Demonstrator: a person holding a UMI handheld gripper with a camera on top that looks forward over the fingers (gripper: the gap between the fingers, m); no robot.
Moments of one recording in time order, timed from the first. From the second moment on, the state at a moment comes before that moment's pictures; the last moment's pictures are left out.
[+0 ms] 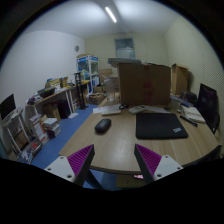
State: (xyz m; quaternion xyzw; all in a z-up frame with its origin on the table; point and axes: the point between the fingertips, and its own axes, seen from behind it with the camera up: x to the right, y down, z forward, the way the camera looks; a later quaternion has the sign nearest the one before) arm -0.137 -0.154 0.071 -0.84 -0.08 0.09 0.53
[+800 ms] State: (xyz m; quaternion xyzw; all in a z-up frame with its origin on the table) arm -0.238 0.034 -0.013 -0.89 -0.12 0.07 0.43
